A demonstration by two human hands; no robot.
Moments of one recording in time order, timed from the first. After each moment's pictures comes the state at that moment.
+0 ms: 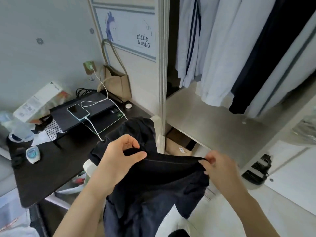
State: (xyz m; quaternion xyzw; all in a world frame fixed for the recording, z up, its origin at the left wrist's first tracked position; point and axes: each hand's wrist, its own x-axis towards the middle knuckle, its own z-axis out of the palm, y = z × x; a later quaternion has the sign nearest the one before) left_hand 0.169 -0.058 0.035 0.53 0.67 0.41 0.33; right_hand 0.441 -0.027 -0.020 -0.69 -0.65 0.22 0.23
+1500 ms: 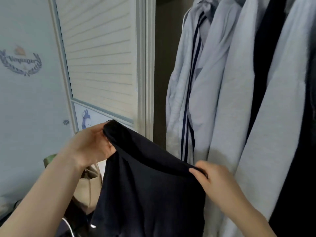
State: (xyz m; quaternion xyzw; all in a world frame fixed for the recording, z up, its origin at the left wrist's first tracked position) left_hand 0.107 0.396 0.230 0.30 0.28 0.57 0.71; right_hand 0.431 0.374 0.157 -0.55 -0.77 0.02 0.33
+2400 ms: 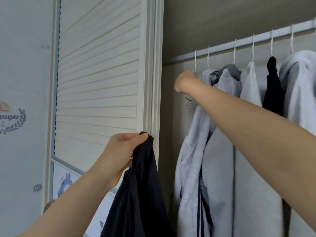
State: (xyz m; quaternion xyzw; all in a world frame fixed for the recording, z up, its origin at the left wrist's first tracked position) left_hand 0.148 0.476 0.352 0.60 0.35 0.60 0.40; right_hand 0.330 0.608 0.550 -0.67 -0.63 -0.15 0.35
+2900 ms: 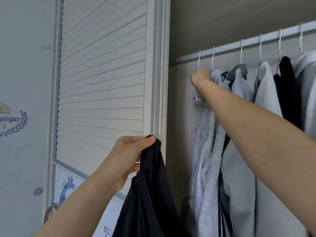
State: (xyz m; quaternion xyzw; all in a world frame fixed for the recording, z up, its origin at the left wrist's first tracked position) left_hand 0.141 0.483 0.353 0.60 0.34 0.58 0.43; right_hand 0.352 0.631 0.566 -0.66 -0.56 -0.07 0.49
